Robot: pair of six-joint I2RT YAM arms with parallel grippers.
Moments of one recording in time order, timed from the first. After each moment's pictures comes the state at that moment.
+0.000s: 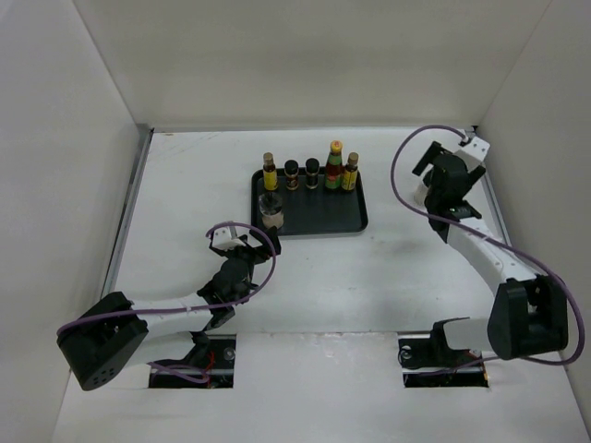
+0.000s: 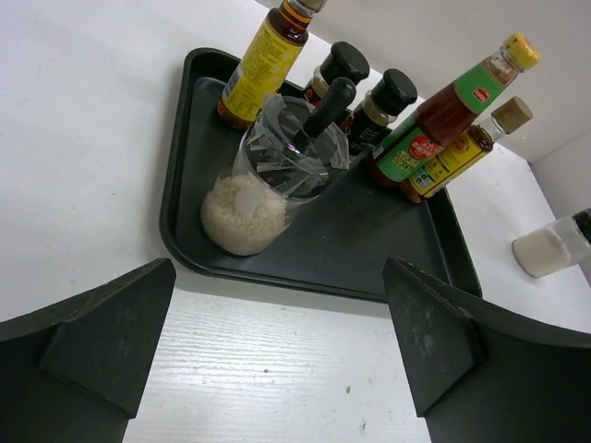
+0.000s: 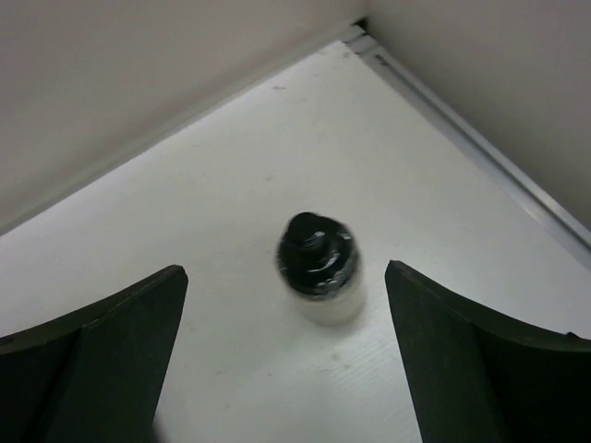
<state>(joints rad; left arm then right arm) -0.85 1.11 0.14 0.90 -0.77 -0.62 0.18 1.30 0.87 0.20 0.60 0.35</state>
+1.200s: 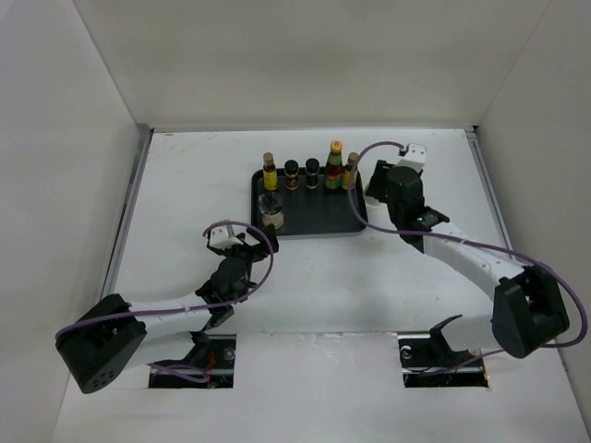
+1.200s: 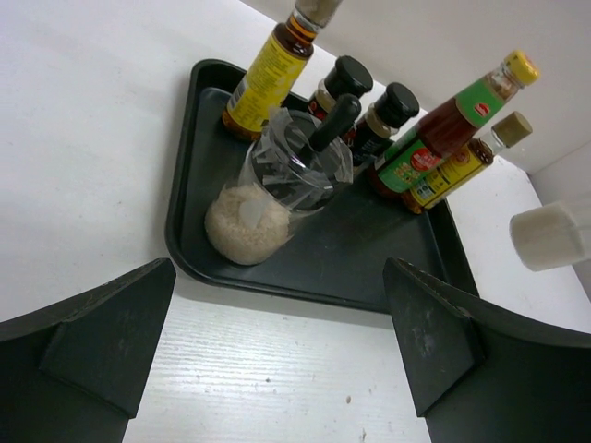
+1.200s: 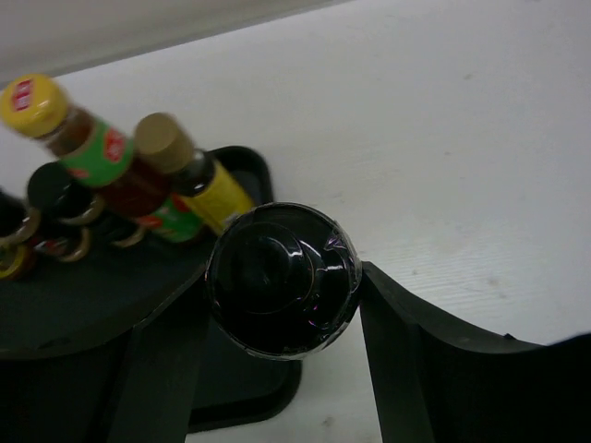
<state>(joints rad) -0.83 1.10 0.14 0.90 -0.77 -0.62 0.42 1.34 0.87 0.13 0.50 0.35</state>
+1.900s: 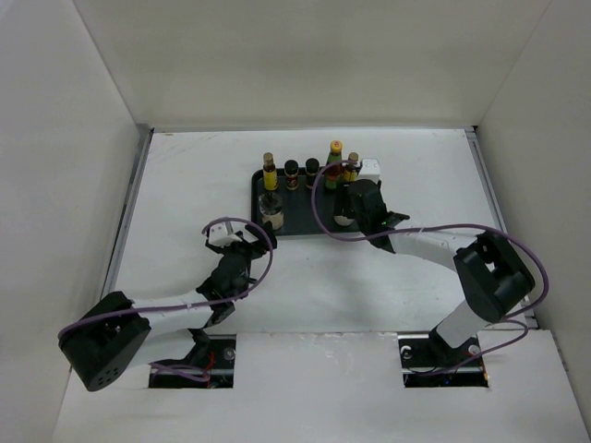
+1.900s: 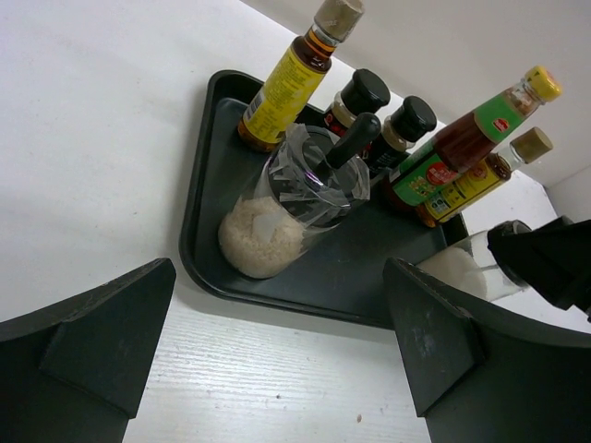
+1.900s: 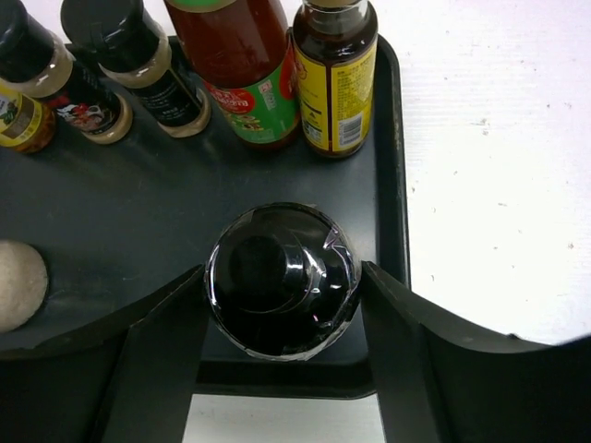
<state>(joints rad) -0.79 1.12 0.15 0.90 -0.77 -0.62 0.62 1.60 0.89 0.22 0.46 0.35</state>
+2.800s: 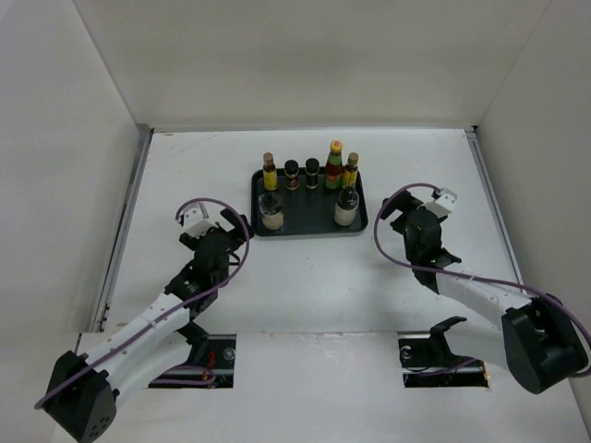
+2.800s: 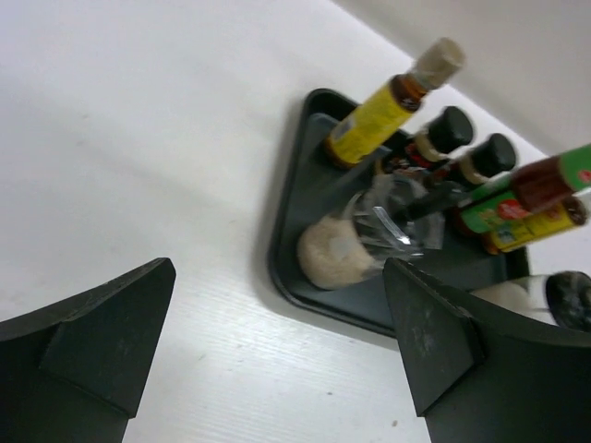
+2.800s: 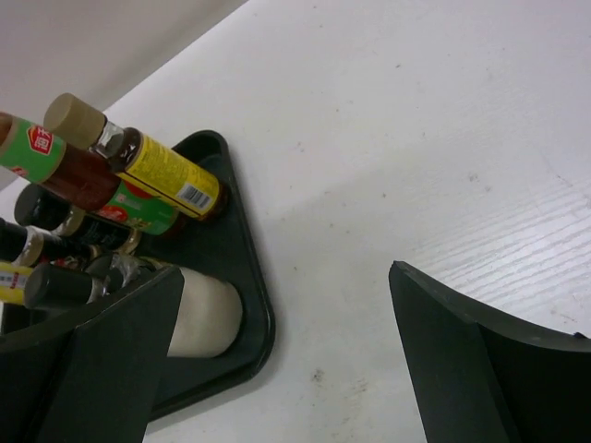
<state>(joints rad) -0.61 0.78 0.36 0.13 -0.70 -0.72 0.40 1.14 0.43 0.43 0.52 0.65</state>
